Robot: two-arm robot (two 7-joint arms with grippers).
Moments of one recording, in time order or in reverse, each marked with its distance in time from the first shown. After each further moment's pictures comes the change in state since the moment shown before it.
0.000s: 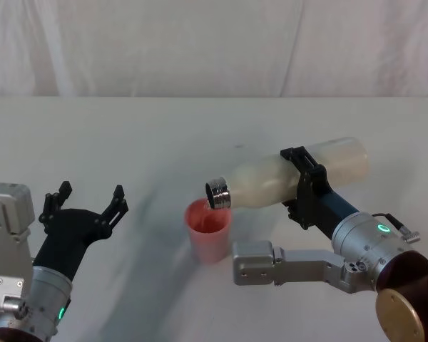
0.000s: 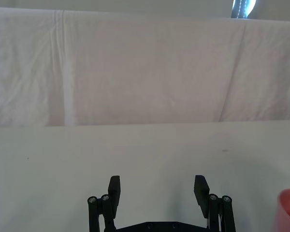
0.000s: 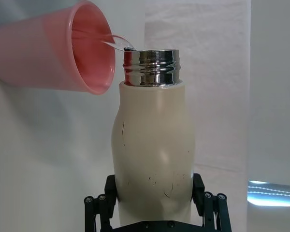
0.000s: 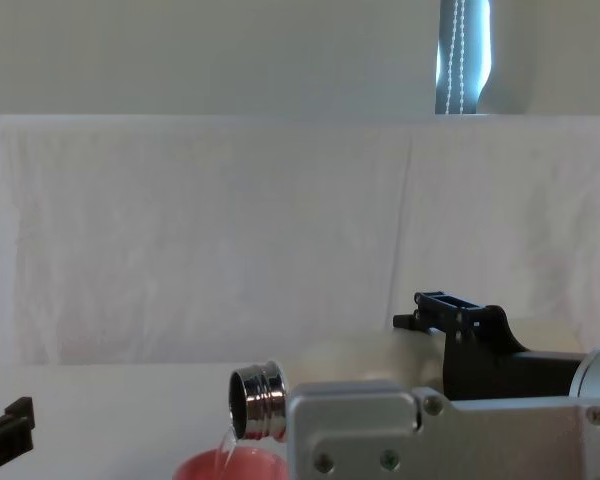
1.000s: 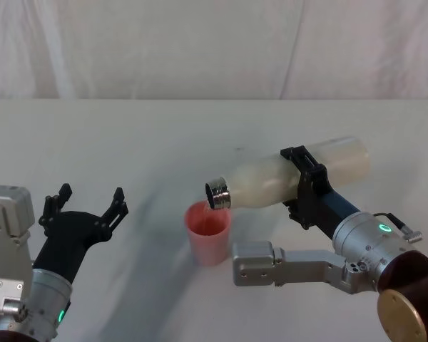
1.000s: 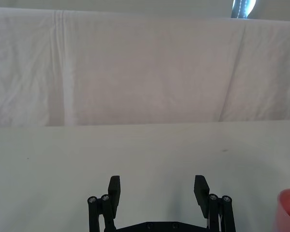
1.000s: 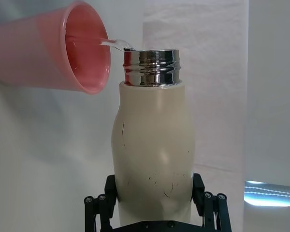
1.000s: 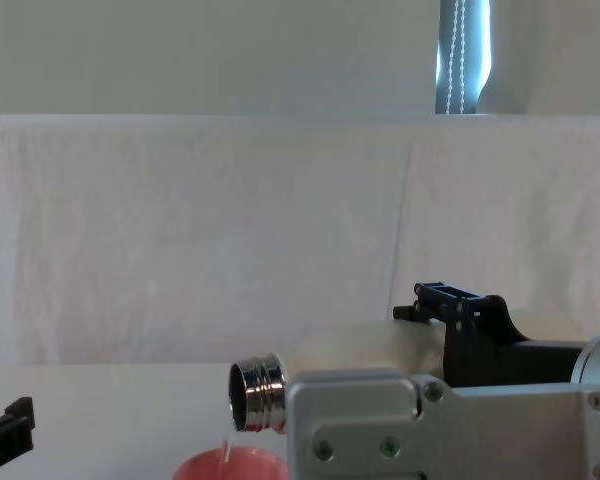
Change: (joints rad) left arm 0.000 0.000 0.000 0.000 0.000 0.000 0.000; right arm 0.004 0.004 0.000 -0.016 -0.007 0.005 0.016
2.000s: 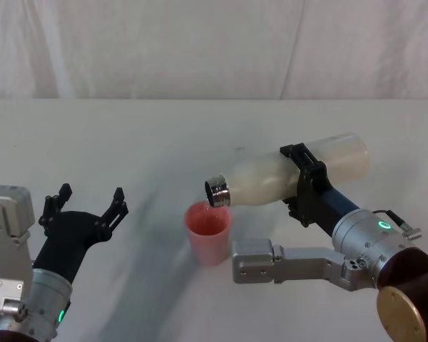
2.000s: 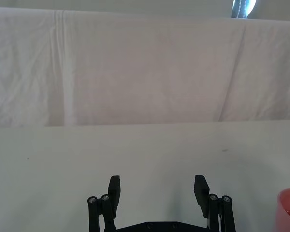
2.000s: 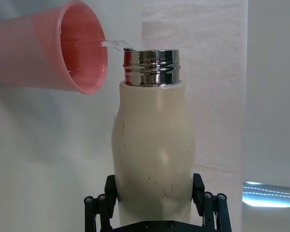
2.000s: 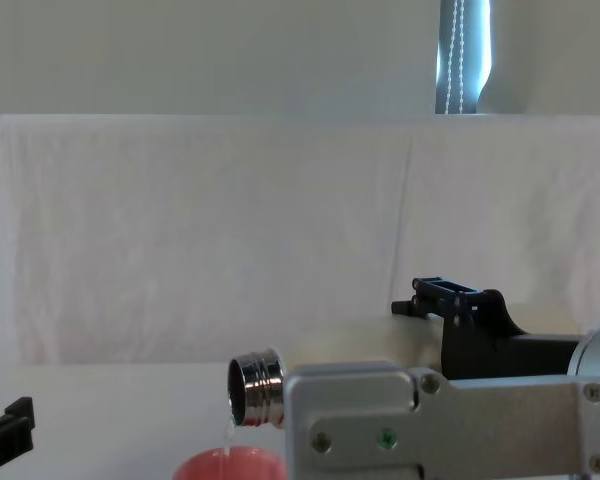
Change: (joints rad) left arm 0.000 0.000 0.000 0.000 0.000 0.000 0.000; right arm 0.009 -0.001 -0.002 0.001 -0.002 0.000 0.006
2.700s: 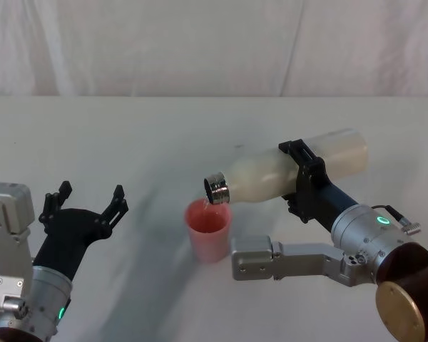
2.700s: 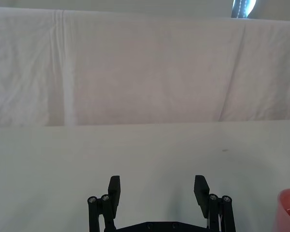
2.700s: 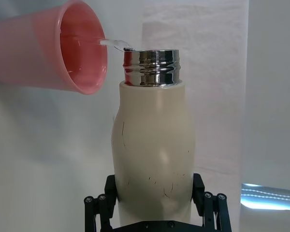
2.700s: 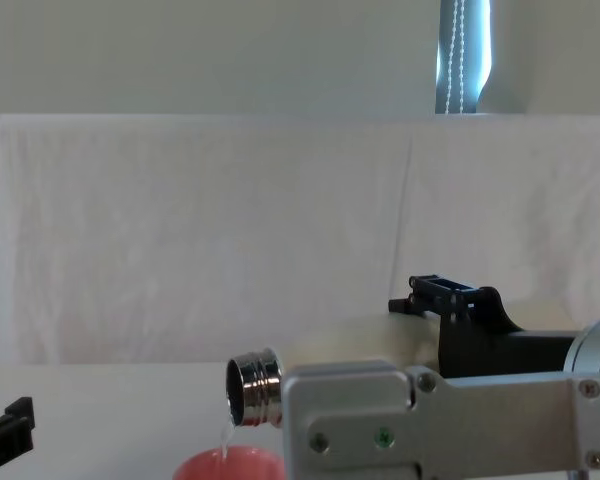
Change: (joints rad) left arm 0.000 0.000 0.000 0.000 0.000 0.000 0.000; right arm 0.011 0.002 -0.007 0.003 -0.005 -0.003 0.007
